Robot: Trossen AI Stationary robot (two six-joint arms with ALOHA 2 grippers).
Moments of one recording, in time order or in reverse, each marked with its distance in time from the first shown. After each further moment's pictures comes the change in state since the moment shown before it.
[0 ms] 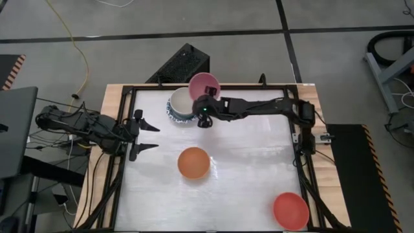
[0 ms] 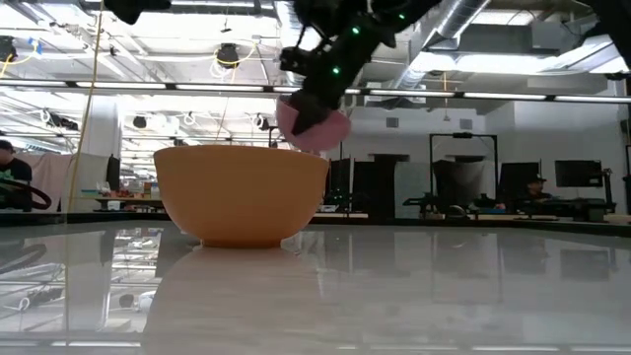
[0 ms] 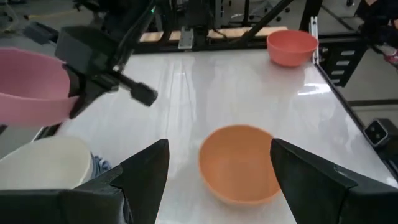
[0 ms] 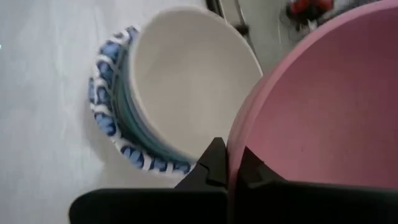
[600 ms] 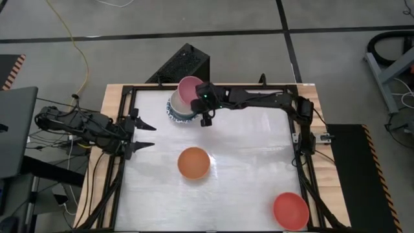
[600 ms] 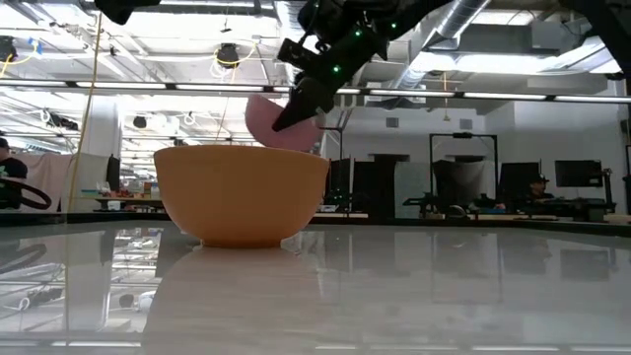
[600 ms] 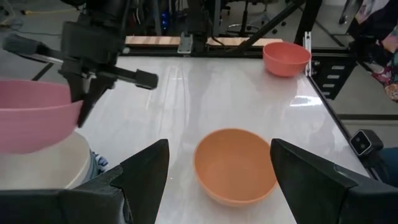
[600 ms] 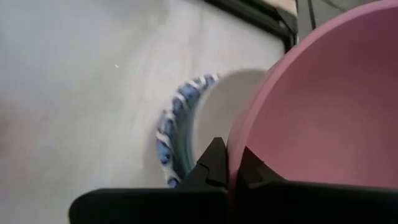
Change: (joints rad) left arm 0.000 -0.068 0.000 -0.033 0.009 -0.055; right arm -0.104 0.026 0.083 -0.021 -0.502 -0.234
